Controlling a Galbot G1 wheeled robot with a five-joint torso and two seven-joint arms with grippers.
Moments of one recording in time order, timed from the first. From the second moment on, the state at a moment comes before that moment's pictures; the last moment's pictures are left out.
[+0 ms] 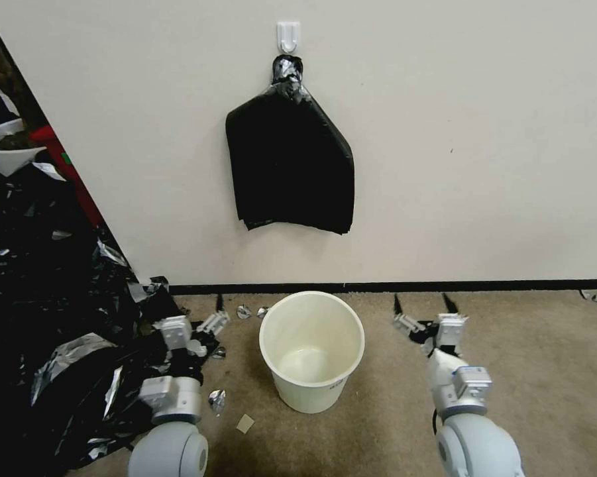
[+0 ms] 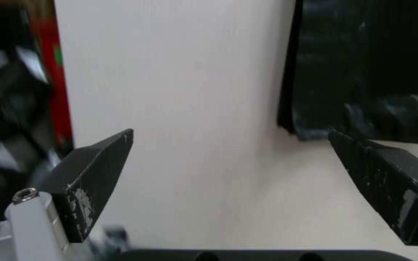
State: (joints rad) left arm 1.60 -1.53 -0.58 -2.11 -0.04 -0.16 -0.10; right arm -1.55 1.39 0.51 2.07 0.12 0.06 0.21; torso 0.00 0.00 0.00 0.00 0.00
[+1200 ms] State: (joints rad) left arm 1.67 -1.47 -0.67 -2.15 -0.21 -0.28 -0.03; right arm -1.26 1.34 0.26 1.83 0.38 0.40 0.02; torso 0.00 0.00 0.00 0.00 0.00
